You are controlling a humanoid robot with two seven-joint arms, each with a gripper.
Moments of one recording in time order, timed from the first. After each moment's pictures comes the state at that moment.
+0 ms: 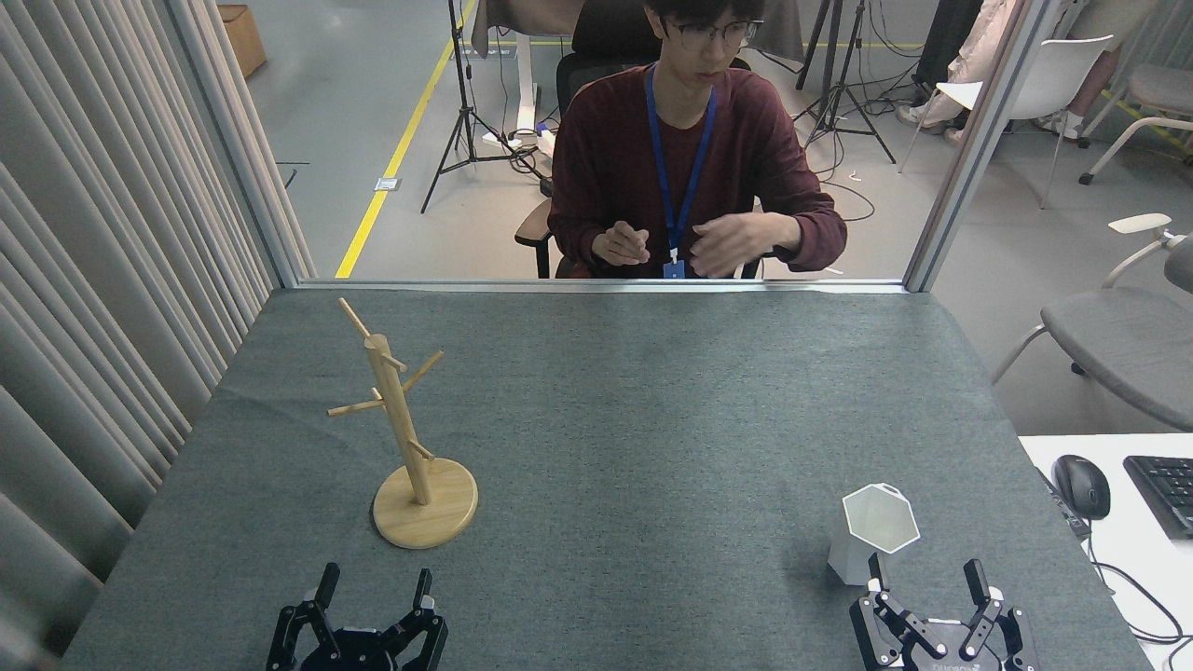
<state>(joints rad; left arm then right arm) 0.20 -0.03 -0.02 -1.58 -1.56 -0.06 0.30 0.20 -0.04 -0.12 -1.58 1.43 -0.06 -0.29</state>
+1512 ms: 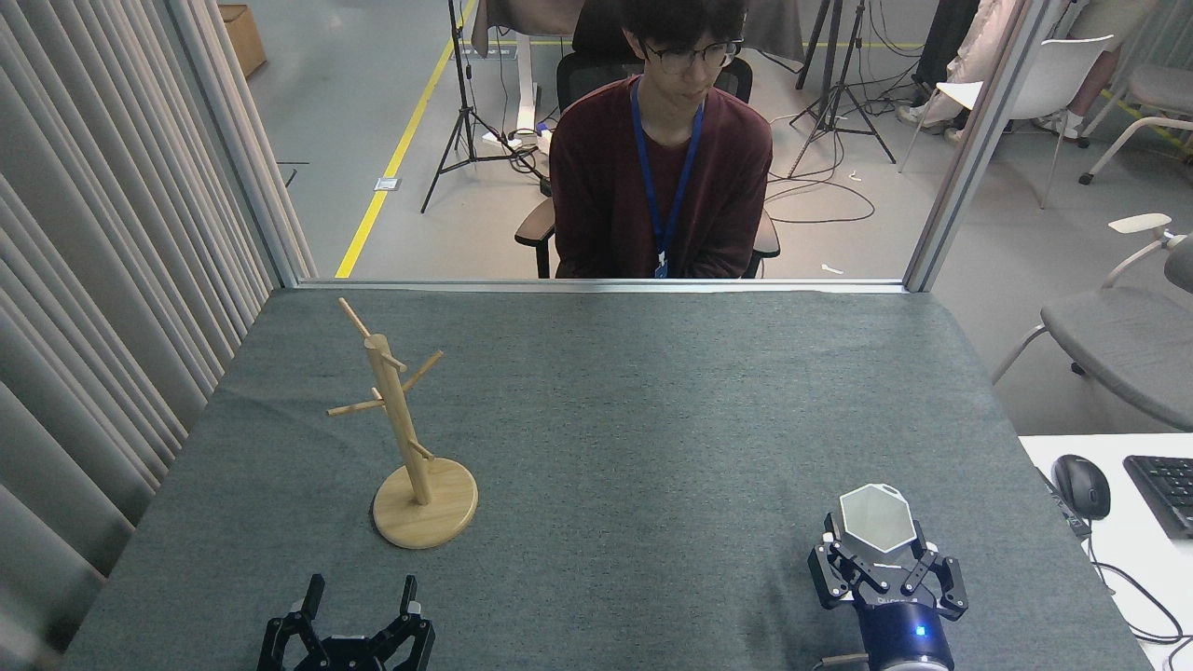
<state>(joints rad) 0.19 -0.02 -0.01 -1.53 -1.56 0.00 0.30 -0.11 -0.04 -0.08 -1.14 1.44 -0.05 -0.27</state>
